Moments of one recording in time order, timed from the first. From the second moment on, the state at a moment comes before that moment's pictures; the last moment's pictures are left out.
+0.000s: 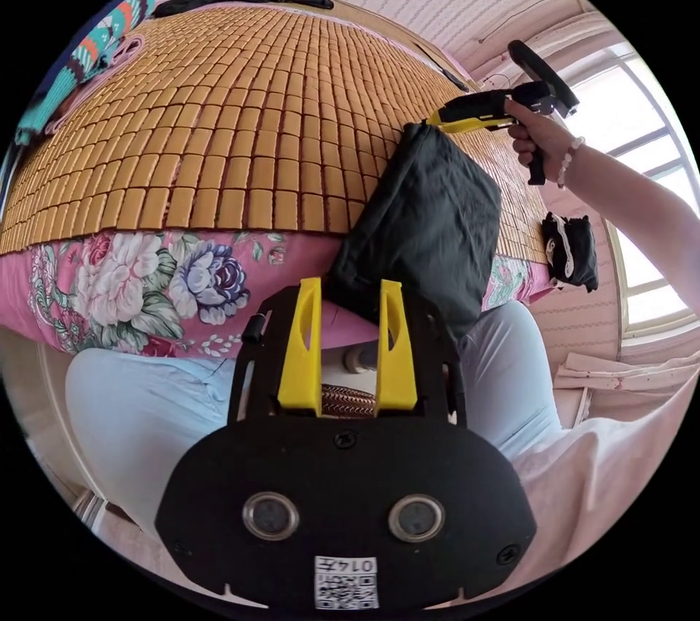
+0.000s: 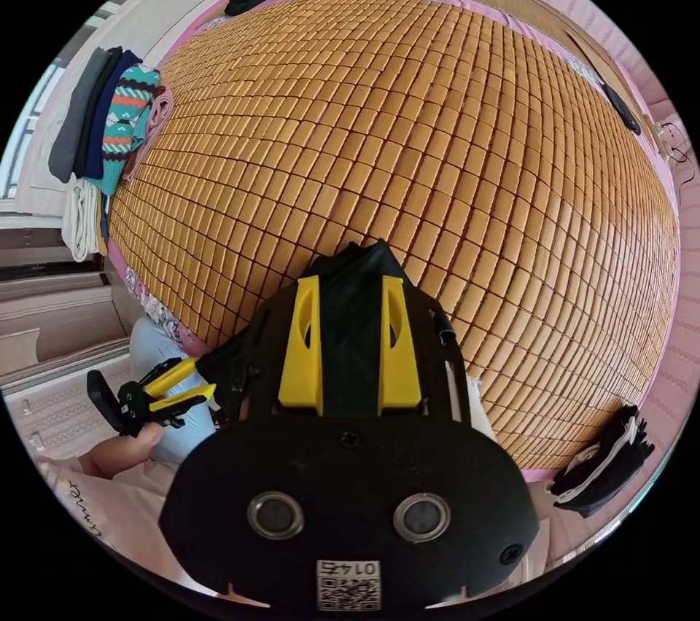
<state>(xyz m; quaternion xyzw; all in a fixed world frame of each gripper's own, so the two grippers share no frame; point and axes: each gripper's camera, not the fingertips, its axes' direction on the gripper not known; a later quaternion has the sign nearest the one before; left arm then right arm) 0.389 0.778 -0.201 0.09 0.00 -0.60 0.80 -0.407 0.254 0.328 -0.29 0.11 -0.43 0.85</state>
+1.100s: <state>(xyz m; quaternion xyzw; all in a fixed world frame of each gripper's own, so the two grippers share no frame) 0.493 0.677 -0.348 0.24 -0.07 -0.33 0.91 -0.178 0.223 -0.103 0.03 -0.21 -0.27 0.94</state>
